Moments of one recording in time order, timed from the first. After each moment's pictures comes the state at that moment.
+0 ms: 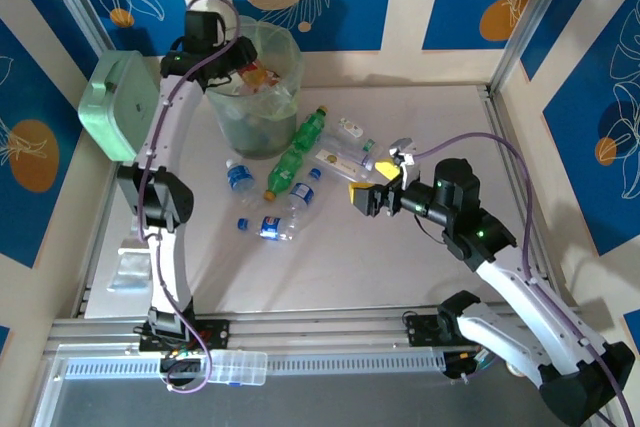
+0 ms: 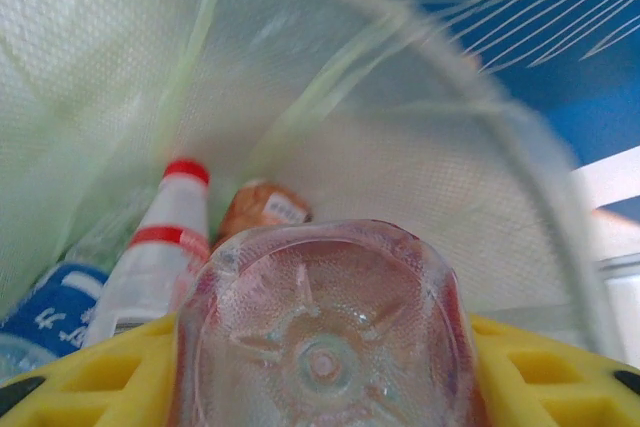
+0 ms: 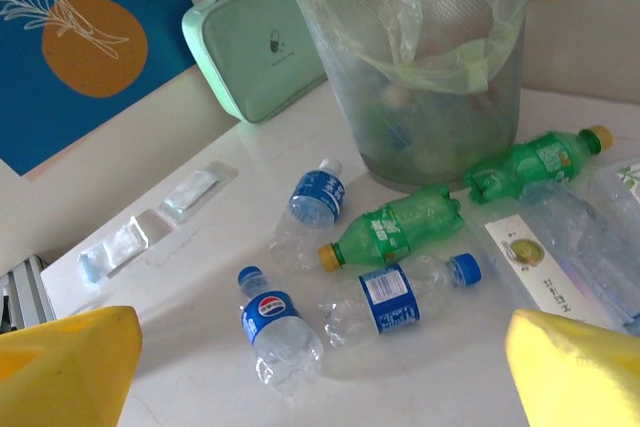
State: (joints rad) left arm -0.18 2.18 2.40 -0.83 0.14 -0.56; right arm 0.50 0.81 0.79 -0.25 -0.38 0.21
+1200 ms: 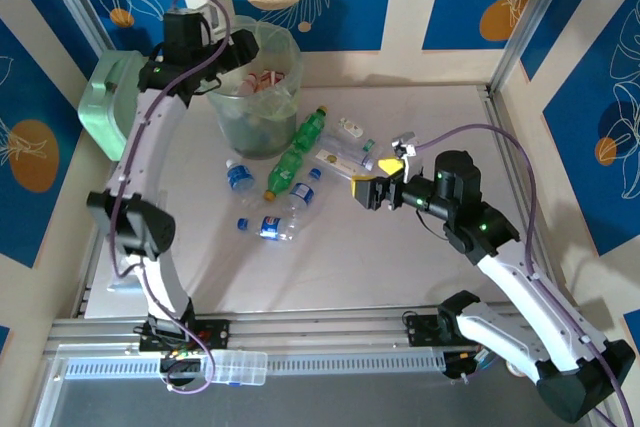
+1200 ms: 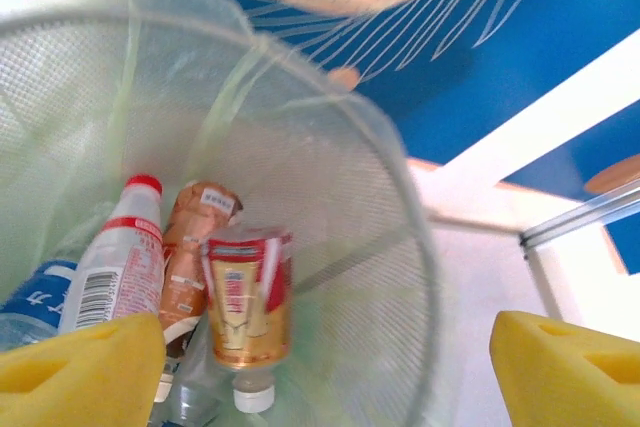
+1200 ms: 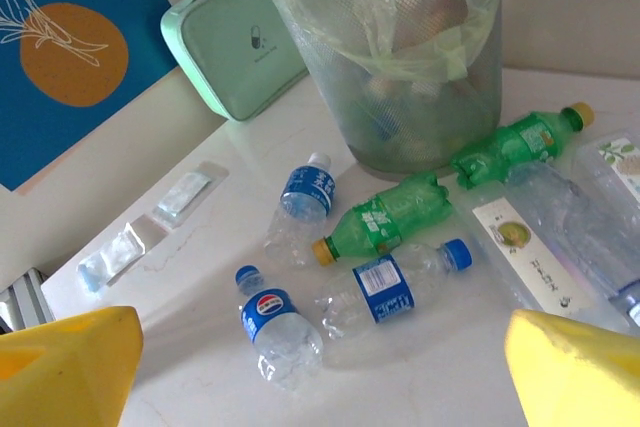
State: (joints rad) left arm -0.21 1.81 2.08 -0.68 0.18 -0.49; right arm 0.48 0.84 0.88 -0.36 -0.36 0.25
